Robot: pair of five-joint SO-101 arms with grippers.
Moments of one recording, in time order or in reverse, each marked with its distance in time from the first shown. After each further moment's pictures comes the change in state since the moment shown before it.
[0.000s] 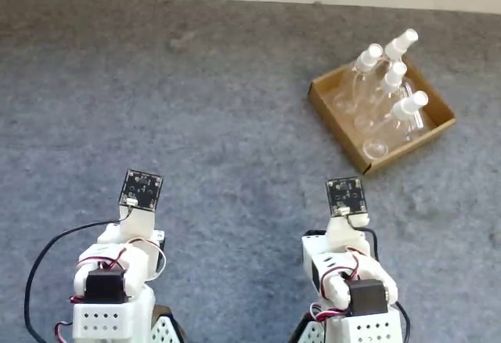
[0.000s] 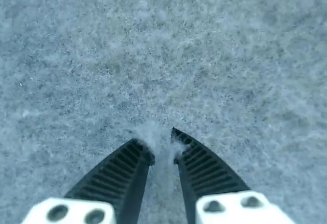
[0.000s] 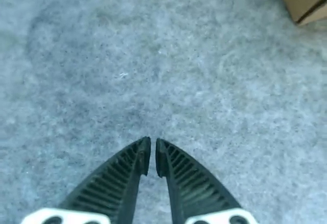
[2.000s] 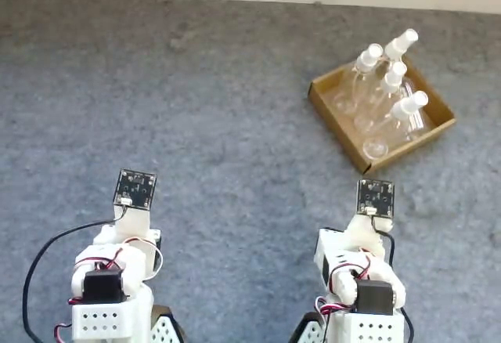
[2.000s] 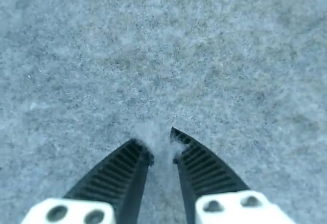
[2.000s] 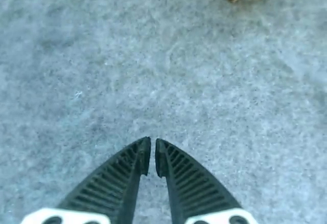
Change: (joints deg) left arm -2.5 0.0 0.0 0.0 0.1; right arm 9.0 0.0 0.0 0.0 -6.4
